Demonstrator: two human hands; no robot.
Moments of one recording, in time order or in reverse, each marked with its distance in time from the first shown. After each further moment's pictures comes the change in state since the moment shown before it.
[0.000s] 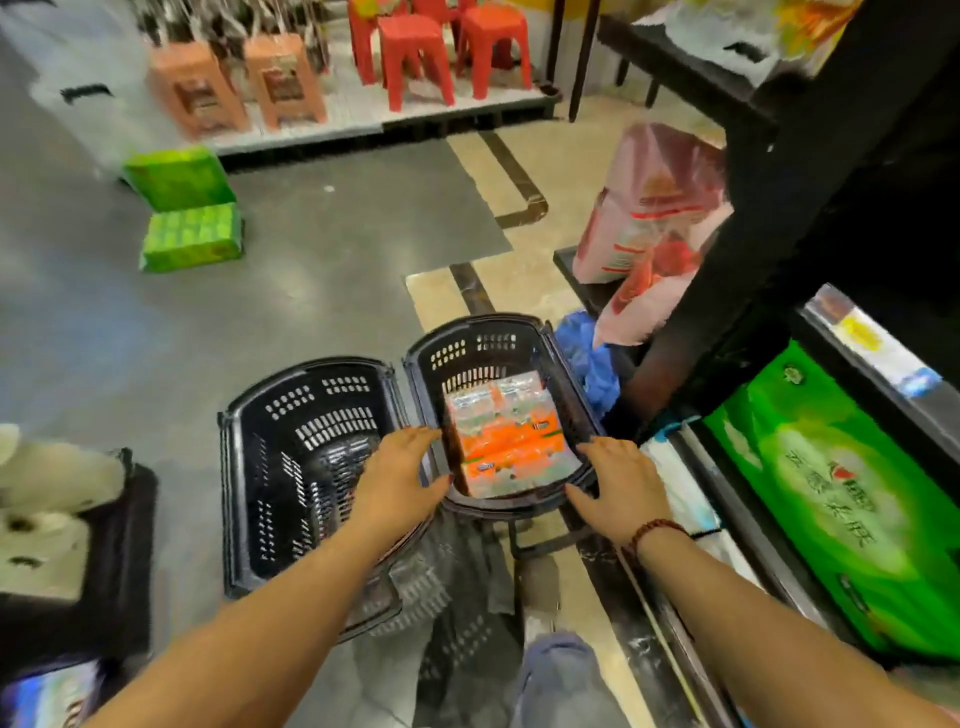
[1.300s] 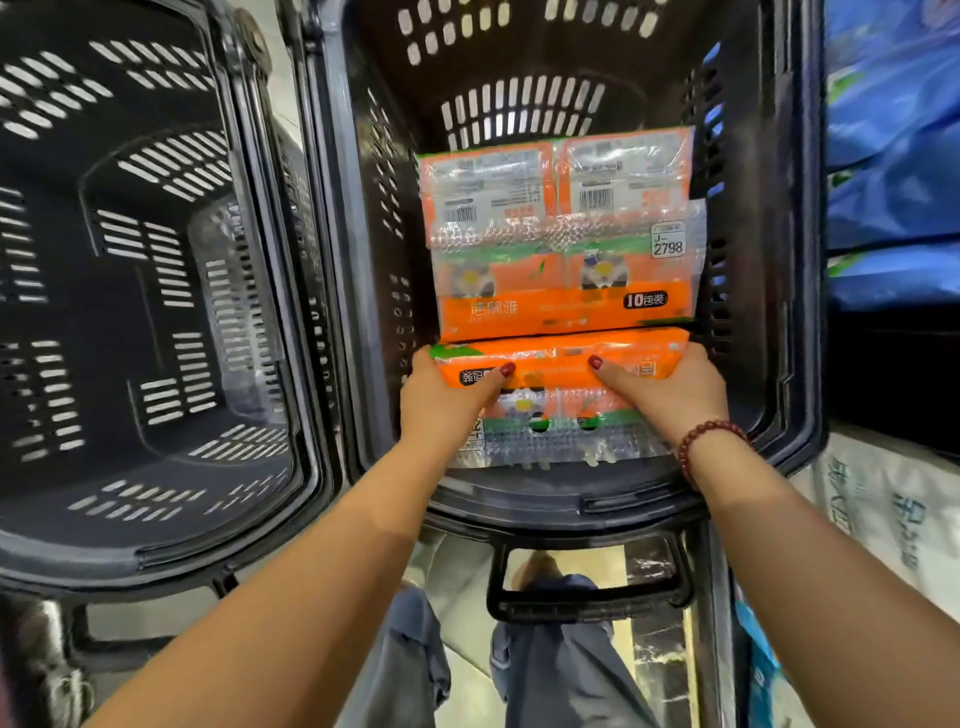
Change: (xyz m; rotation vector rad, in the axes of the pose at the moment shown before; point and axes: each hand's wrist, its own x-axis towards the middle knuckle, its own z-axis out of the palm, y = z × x) left_hand 0.195 -0.116 0.345 -0.641 -0.121 -1.080; right_hand 0.286 0.124 0.313 0.515 -0.428 0.651
